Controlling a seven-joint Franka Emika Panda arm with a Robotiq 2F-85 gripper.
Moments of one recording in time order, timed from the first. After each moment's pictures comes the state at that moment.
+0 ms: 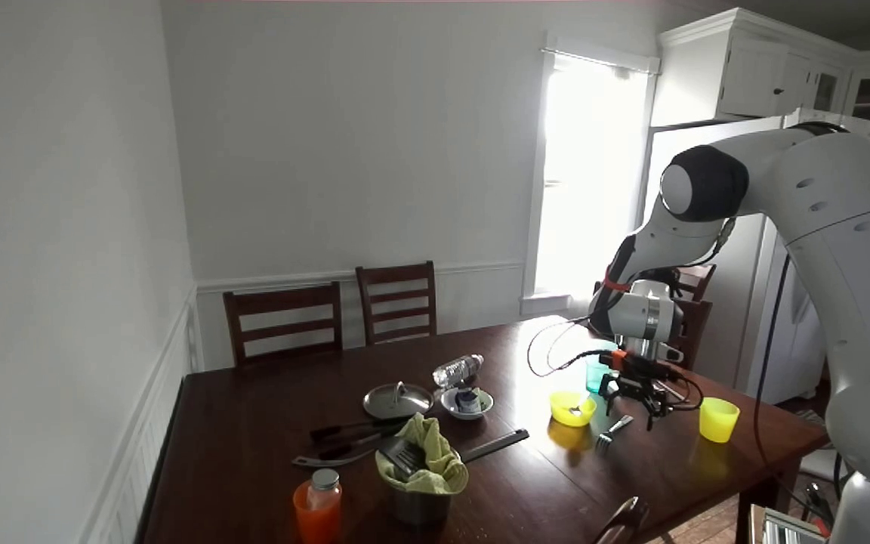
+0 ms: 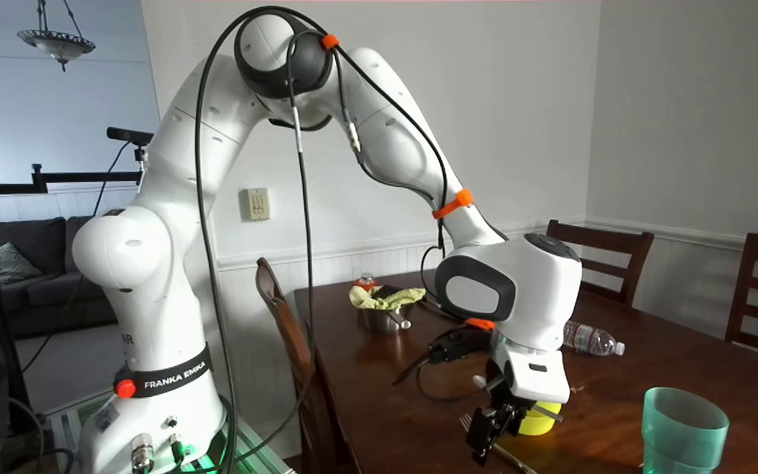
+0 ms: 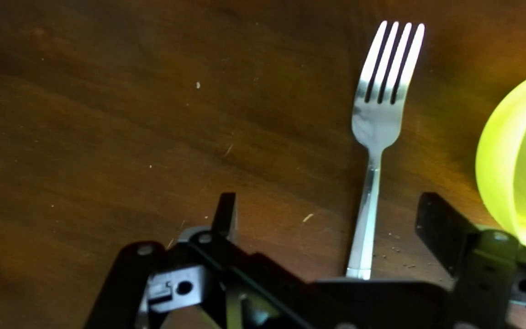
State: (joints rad) arm -0.54 0.58 -0.37 -2.10 0.48 2.43 0.40
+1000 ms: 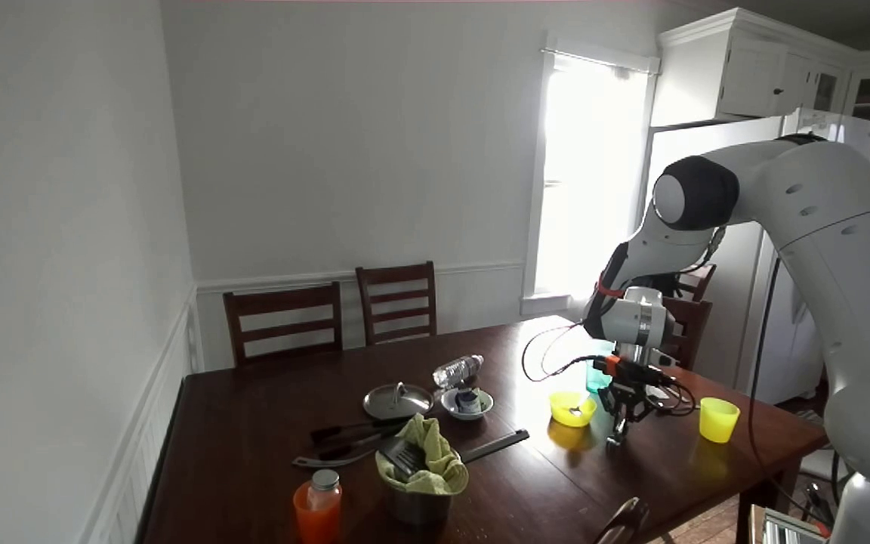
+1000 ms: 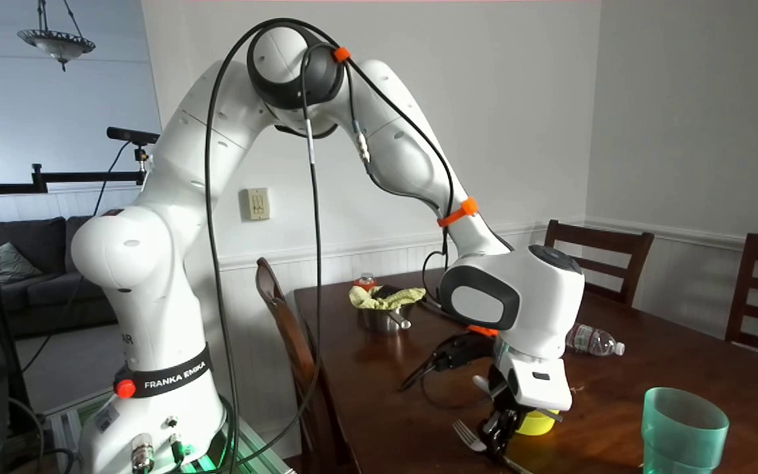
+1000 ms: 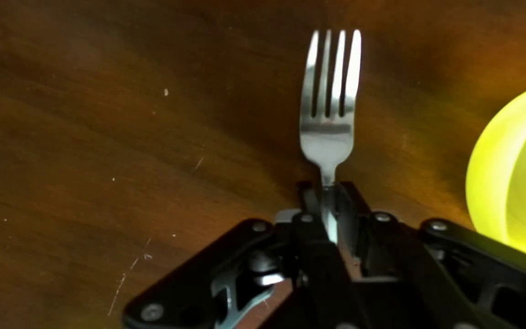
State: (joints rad) arm -0.56 0.63 -0.34 -2.06 0.51 2.43 0.38
